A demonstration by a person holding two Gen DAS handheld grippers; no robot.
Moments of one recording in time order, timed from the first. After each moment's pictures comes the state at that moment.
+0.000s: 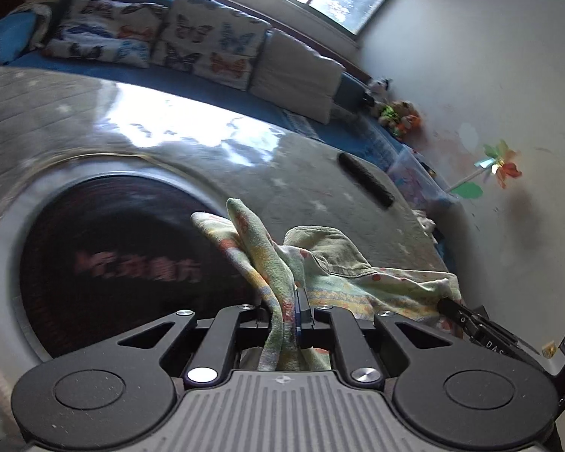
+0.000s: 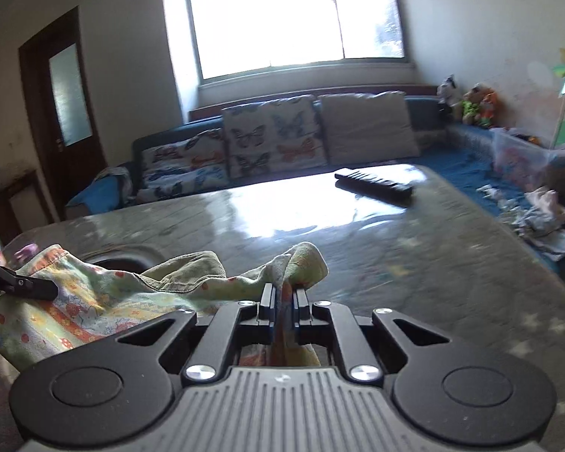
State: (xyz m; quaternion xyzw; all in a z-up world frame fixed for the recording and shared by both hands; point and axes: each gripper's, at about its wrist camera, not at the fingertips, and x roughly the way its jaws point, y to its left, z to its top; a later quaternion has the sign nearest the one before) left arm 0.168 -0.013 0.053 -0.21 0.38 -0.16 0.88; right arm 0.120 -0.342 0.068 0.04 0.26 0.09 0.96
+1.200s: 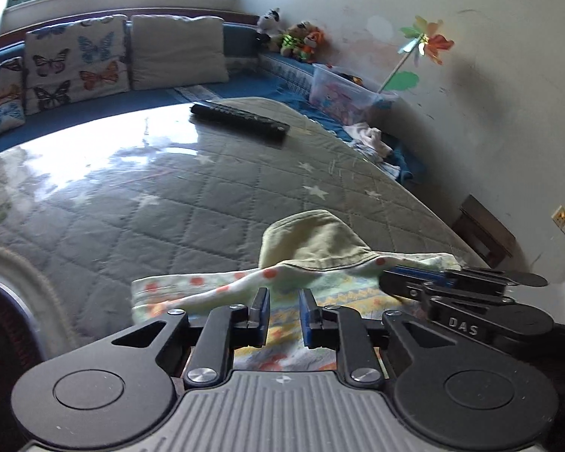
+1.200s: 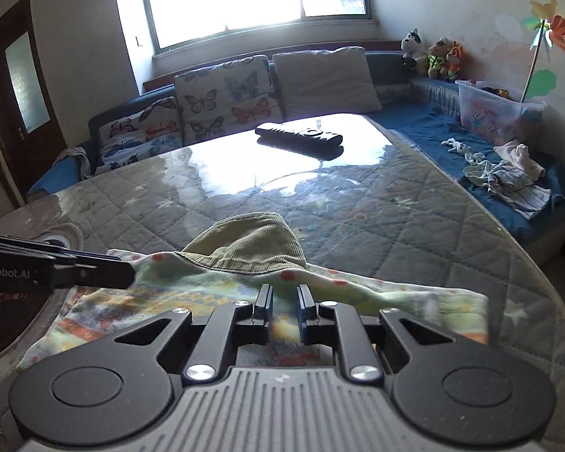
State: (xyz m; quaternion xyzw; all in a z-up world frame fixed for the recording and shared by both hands) left arm 0.243 -0.199 0.024 -0.02 0.40 -0.27 0.88; right arm 0.177 -0.404 0.020 0.07 0.34 0.07 0.94
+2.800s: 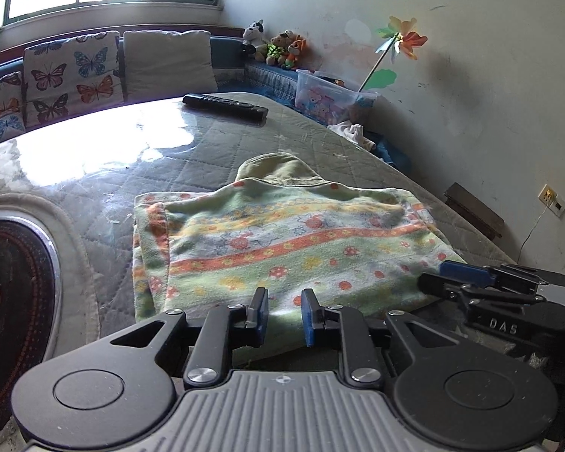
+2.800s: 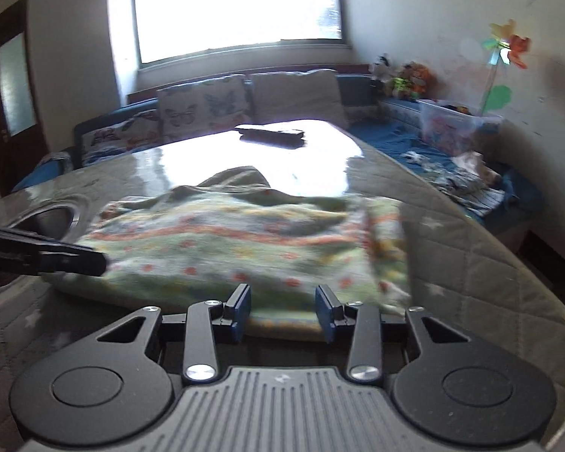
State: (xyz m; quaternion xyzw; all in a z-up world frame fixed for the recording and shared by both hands) left arm 0.141 -0.173 0.011 -0.01 0.37 -0.28 0.89; right arm 0.039 -0.422 0.013 0.06 0.30 0.00 0.95
